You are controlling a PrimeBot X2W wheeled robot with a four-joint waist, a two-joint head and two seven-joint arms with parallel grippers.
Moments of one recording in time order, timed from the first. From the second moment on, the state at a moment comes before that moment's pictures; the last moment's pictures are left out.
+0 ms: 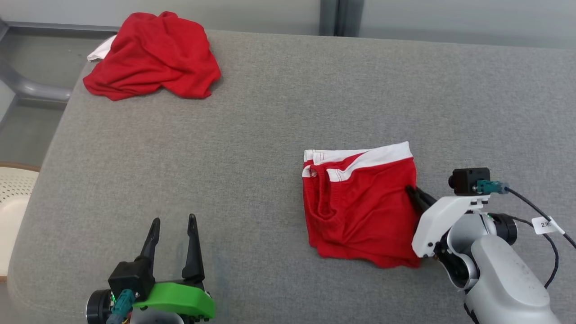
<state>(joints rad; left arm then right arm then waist) -0.03 0.05 -0.18 0.22 -0.29 0.06 -0.26 -0.37 -0.14 0.18 0.53 0.43 0.13 0.16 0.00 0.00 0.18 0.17</state>
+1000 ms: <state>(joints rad) -0.18 0.14 -0.21 0.18 -0.14 0.00 -0.23 -0.57 -0.15 0.12 0.70 0.37 0.13 -0.17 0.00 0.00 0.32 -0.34</state>
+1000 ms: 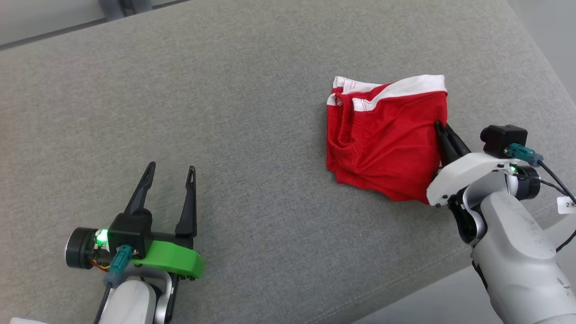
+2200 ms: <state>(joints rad) -0.27 0.22 -0.18 -0.08 -0.12 0.06 -0.17 -1.17 -0.51 -0.12 1.15 0.11 0.13 -0.26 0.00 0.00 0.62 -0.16</state>
